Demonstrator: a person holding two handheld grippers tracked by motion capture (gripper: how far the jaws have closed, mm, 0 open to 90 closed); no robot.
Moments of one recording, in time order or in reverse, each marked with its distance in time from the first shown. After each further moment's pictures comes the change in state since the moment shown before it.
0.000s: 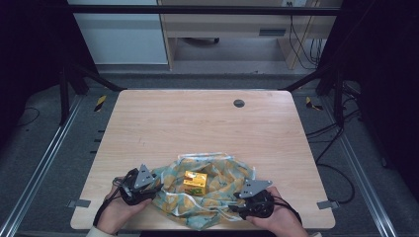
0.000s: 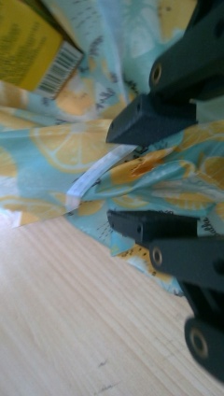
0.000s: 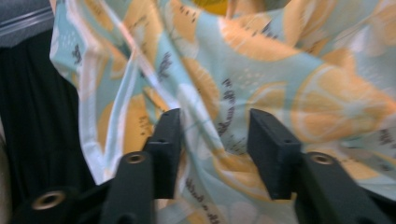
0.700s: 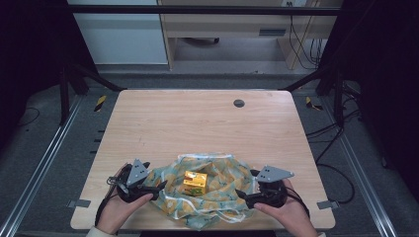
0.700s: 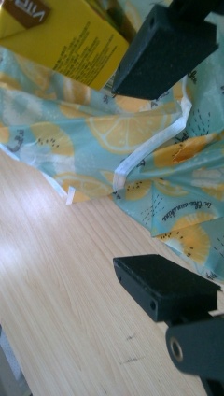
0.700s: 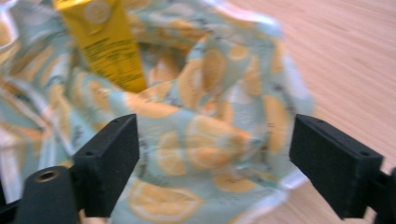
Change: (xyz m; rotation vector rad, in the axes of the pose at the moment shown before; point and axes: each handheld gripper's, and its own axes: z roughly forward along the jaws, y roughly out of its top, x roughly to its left) left arm 0.006 0.007 -0.009 -0.150 0.037 -0.096; right arm -0.029 0.005 -0.032 -0.195 -0.177 0.140
